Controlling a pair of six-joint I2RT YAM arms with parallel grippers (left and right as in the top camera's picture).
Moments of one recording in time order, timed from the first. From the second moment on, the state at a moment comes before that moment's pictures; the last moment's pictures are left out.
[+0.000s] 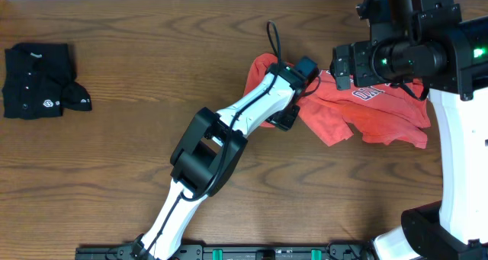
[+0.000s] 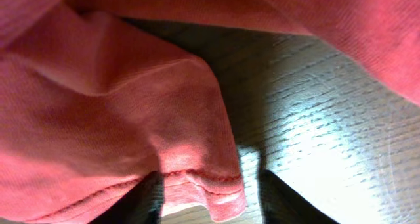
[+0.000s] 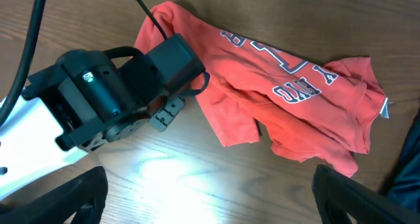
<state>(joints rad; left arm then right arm) -0.71 2.33 1.87 -1.10 -0.08 -0.24 0.28 1.71 2.33 -1.69 -0.03 0.12</state>
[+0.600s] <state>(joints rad) -0.66 2.32 1.87 -1.14 -0.13 -0.23 0.28 1.71 2.33 -1.69 -0.03 0.12</state>
